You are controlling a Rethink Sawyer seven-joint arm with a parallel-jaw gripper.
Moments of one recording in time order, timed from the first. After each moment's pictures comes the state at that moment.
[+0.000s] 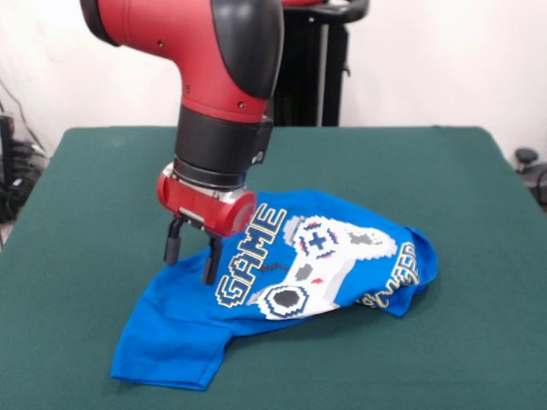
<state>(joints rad) -0.21 -0.39 -0.16 1.52 0.01 0.12 2.09</state>
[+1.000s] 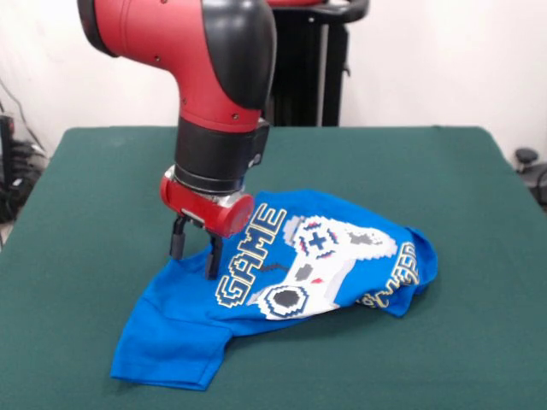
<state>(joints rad) -0.24 -0.38 -0.16 1.53 0.01 0.19 2.09</state>
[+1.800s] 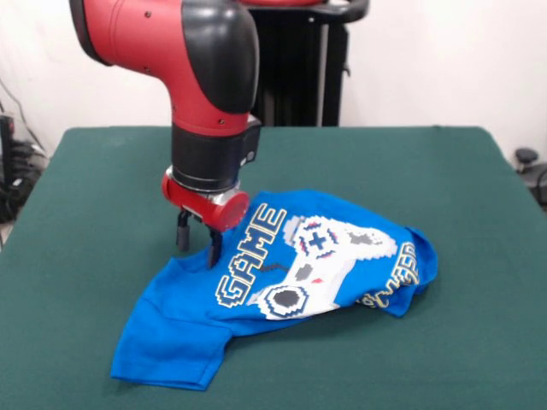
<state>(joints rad) -0.30 -0.37 -0.11 1.59 0.01 0.21 2.09</state>
